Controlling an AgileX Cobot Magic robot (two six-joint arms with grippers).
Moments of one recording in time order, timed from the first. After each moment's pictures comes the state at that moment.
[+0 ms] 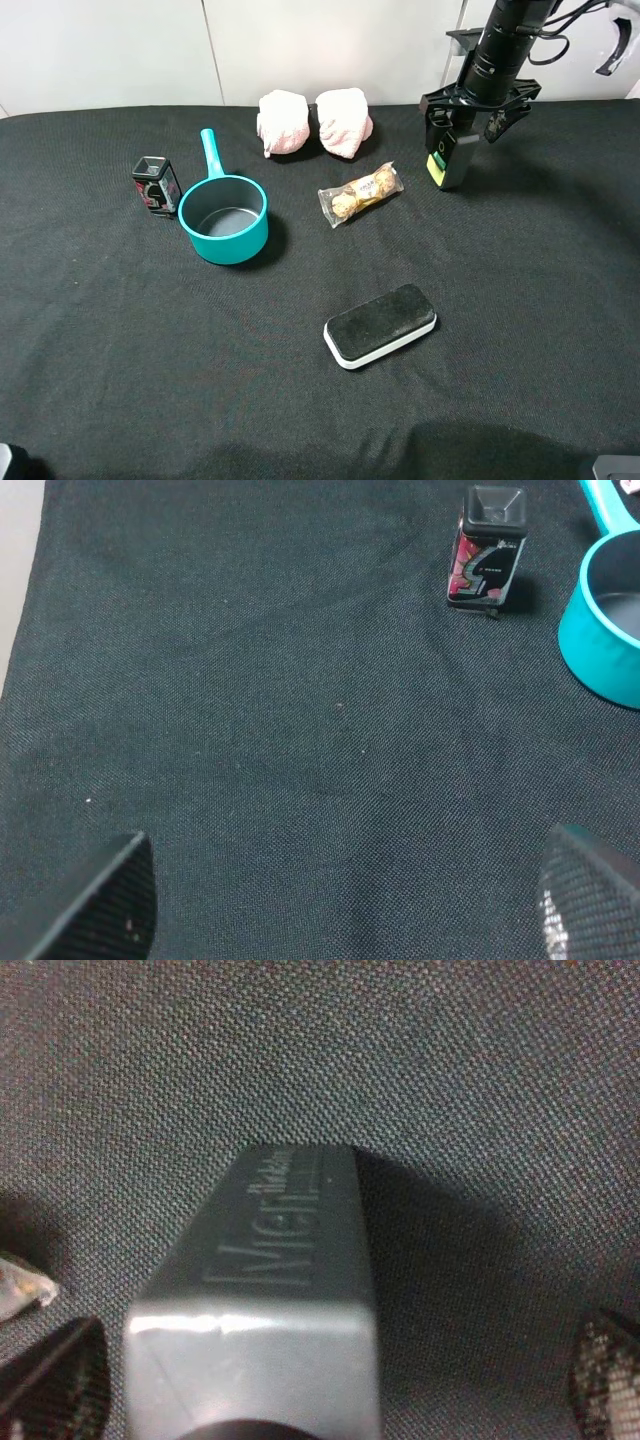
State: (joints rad) left arm -0.06 0.00 -0.48 0.12 1.07 -0.07; right arm 0.22 2.25 -1.81 0.04 1.12 -0.13
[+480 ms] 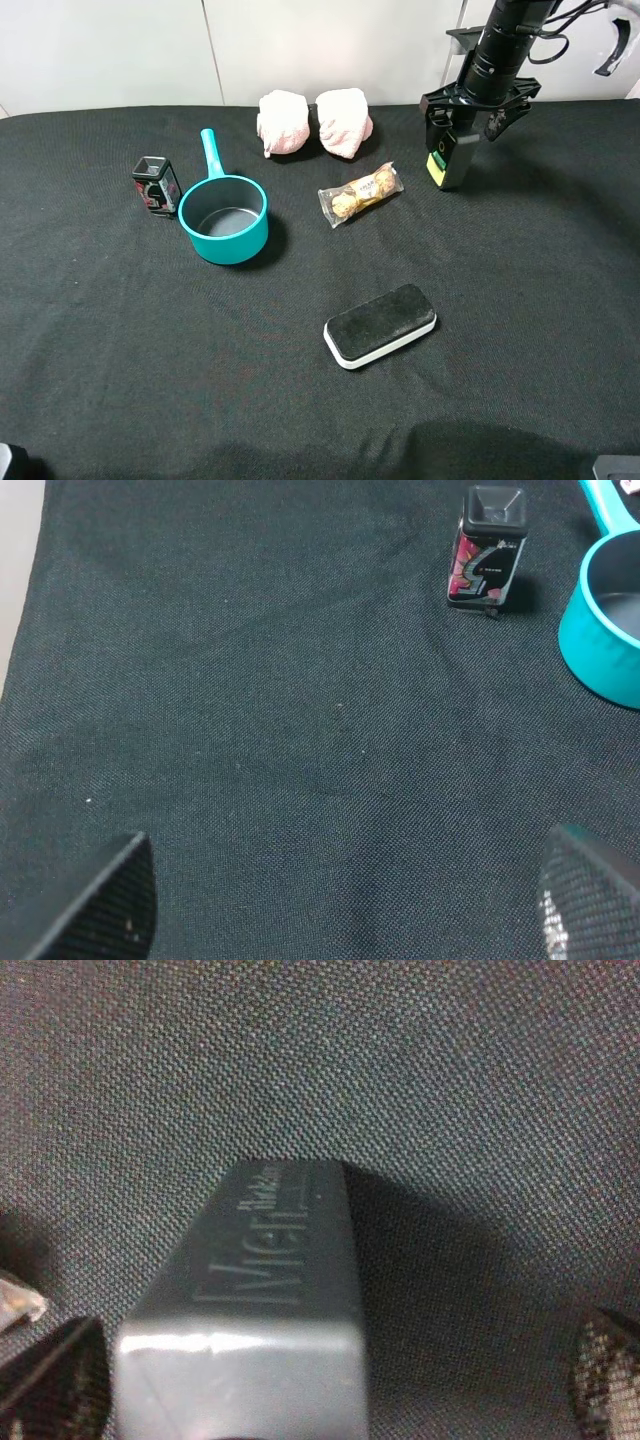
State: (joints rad) left arm -0.06 0.00 -0.48 0.12 1.07 -0.07; right arm 0.22 2.26 -1.81 0.03 1.11 -0.13
